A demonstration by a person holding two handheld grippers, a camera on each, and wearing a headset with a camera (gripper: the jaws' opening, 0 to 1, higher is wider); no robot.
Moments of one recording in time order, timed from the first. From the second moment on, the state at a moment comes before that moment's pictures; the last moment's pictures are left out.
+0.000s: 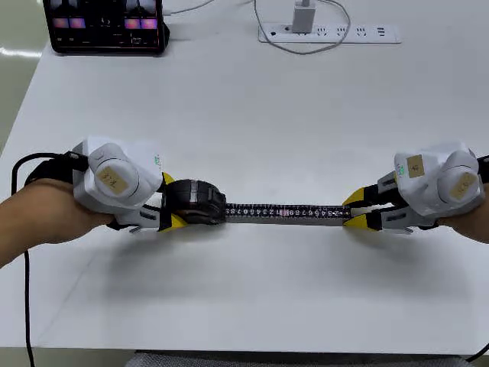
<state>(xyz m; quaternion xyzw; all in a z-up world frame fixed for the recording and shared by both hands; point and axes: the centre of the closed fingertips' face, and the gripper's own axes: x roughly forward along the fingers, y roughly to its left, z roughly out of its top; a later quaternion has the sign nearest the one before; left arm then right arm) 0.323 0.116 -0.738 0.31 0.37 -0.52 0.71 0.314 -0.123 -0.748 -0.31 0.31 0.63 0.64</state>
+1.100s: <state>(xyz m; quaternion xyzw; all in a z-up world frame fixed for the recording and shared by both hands) 0.323 0.116 -0.738 0.31 0.37 -0.52 0.71 0.315 -0.167 -0.750 -0.33 0.34 0.61 0.63</state>
